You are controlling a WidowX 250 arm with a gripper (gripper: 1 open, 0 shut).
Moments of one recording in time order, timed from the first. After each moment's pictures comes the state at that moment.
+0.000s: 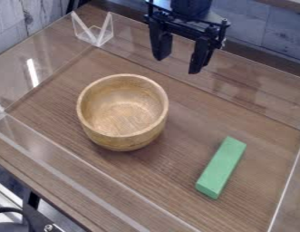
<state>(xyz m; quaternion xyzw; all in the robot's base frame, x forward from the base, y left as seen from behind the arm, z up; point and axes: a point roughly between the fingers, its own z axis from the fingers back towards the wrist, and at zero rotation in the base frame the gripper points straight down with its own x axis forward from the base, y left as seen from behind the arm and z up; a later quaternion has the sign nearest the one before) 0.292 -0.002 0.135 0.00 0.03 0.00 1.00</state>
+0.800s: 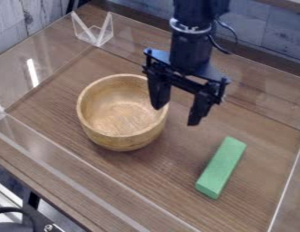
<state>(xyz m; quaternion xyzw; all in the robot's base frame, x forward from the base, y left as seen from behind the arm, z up) 0.249 -0.039 0.097 -0.01 0.05 -0.02 1.00</state>
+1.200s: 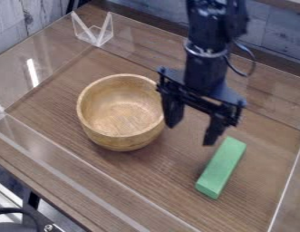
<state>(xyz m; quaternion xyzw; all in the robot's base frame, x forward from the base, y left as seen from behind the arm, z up) 0.240 -0.066 0.086 -0.01 0.03 -0.04 1.00</state>
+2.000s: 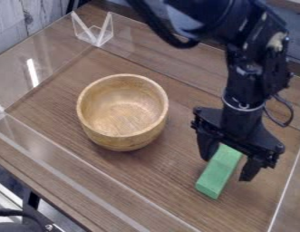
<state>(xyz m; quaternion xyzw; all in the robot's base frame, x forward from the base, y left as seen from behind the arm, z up) 0.245 -0.110 0.054 -0.02 -0.03 -0.04 1.00</state>
